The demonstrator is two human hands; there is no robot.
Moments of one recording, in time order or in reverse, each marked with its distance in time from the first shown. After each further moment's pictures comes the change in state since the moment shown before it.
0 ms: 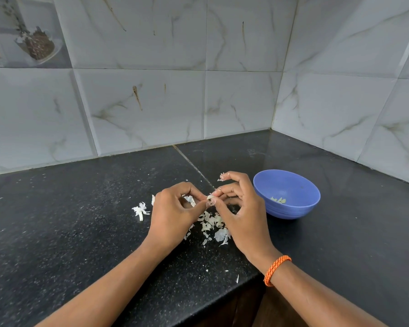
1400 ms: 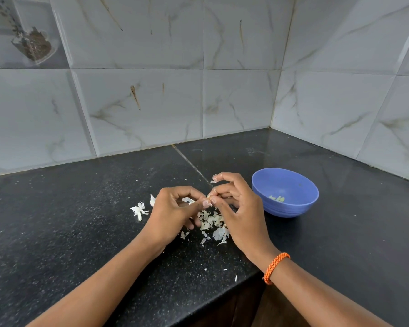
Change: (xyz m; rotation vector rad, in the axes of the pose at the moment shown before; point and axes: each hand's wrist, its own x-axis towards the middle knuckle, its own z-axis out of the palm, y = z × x) left_hand 0.001 0.005 -0.004 -0.259 -0.172 -0.153; right_hand 0.000 0.003 -0.002 0.044 -0.046 0.024
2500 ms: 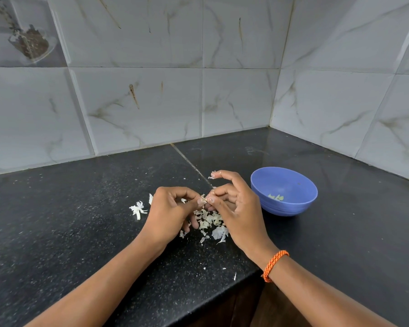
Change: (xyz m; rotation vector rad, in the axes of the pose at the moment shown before) left_hand 0.003 -0.009 -0.001 0.045 0.038 -0.009; right_hand 0.001 0.006 0.003 0.102 -0.028 0.063
